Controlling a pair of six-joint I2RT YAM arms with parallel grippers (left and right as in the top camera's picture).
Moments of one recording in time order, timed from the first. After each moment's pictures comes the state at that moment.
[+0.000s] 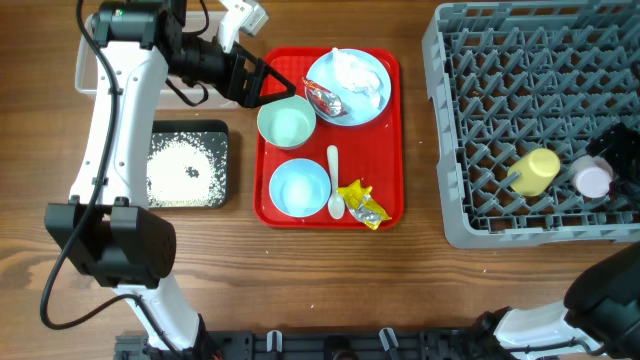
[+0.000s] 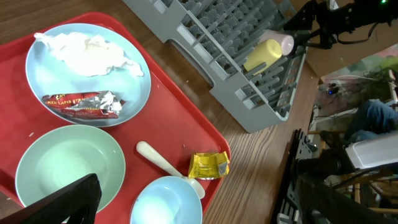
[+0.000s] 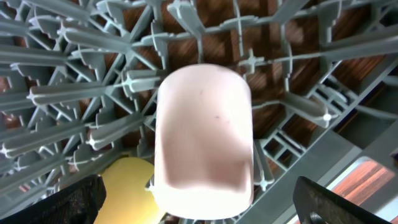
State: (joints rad) left arm -0.07 1.96 2.02 -1.38 0.92 0.52; right arm -0.72 1.70 1.40 -0.99 -0.09 0.21
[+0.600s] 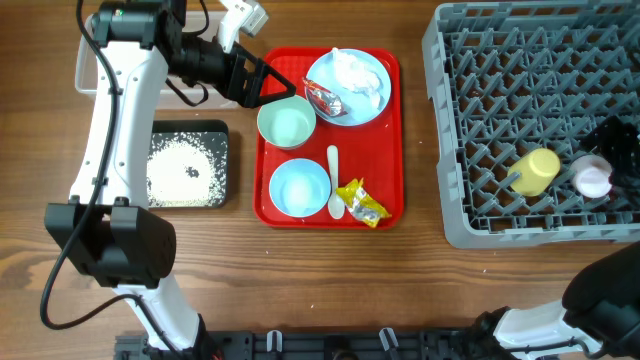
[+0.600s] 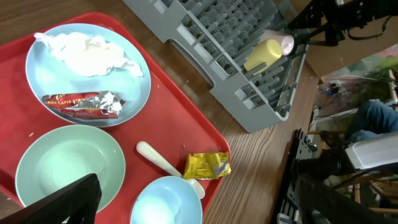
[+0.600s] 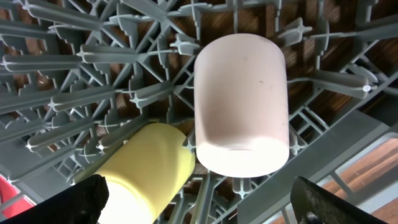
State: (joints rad) left arm -0.07 1.96 2.02 -1.38 0.92 0.52; right arm -0.68 1.70 1.49 -1.13 -0.14 0.18
